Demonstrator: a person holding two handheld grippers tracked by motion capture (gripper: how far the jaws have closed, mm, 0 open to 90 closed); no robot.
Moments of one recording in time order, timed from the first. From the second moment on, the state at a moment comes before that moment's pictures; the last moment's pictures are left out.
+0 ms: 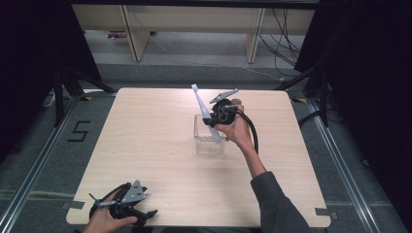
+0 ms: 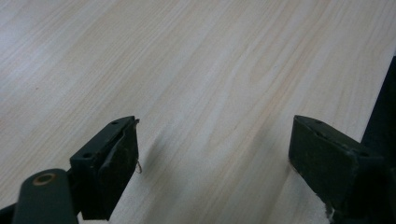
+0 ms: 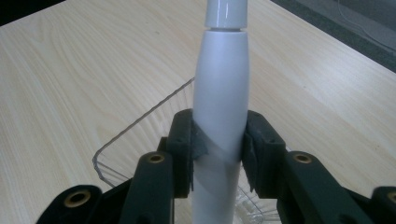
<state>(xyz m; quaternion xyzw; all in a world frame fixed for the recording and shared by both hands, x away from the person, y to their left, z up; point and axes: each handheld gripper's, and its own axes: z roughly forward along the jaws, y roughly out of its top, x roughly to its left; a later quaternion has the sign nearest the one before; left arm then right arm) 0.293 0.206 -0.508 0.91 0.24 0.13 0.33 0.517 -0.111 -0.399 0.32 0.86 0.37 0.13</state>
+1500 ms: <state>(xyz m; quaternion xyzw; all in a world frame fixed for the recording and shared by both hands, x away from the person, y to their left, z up) 0.293 0.206 -0.508 0.91 0.25 0.13 0.32 0.521 -0.092 -0.430 0.31 0.90 0.29 0.12</state>
